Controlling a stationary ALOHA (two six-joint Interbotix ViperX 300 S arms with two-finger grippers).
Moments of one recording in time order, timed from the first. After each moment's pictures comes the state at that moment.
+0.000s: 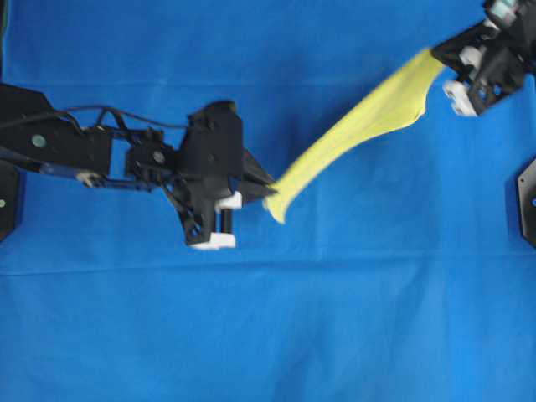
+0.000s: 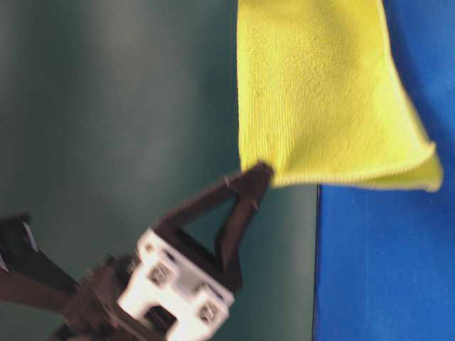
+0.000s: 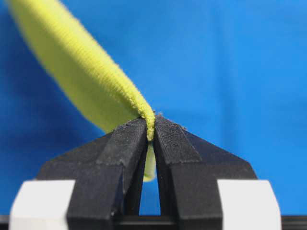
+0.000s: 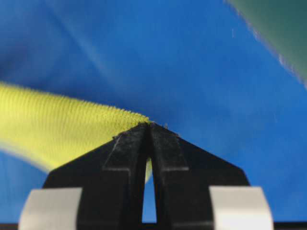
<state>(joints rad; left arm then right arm) -0.04 -0.05 0.56 -0.03 -0.03 0.02 -0.58 -0.56 0.98 -0.35 0.27 0.39</state>
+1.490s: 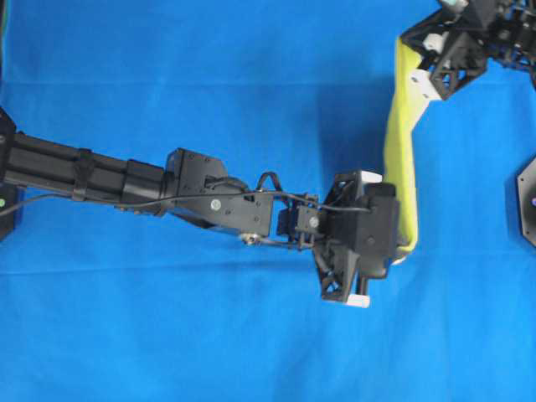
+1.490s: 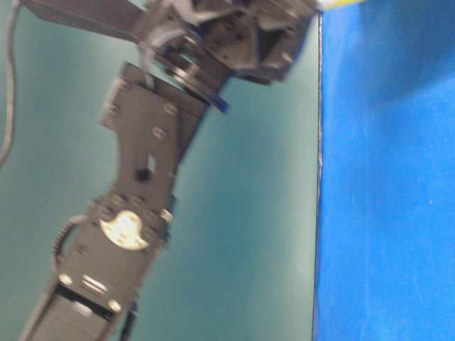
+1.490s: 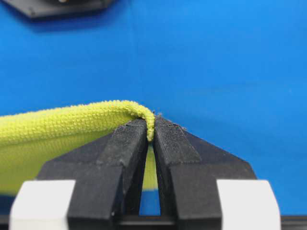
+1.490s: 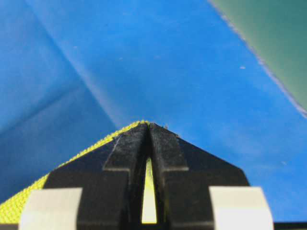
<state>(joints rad) -0.12 0.47 0.03 -0.03 -0.10 0.08 -0.56 -0.37 0.88 -0.39 0.20 0.38</state>
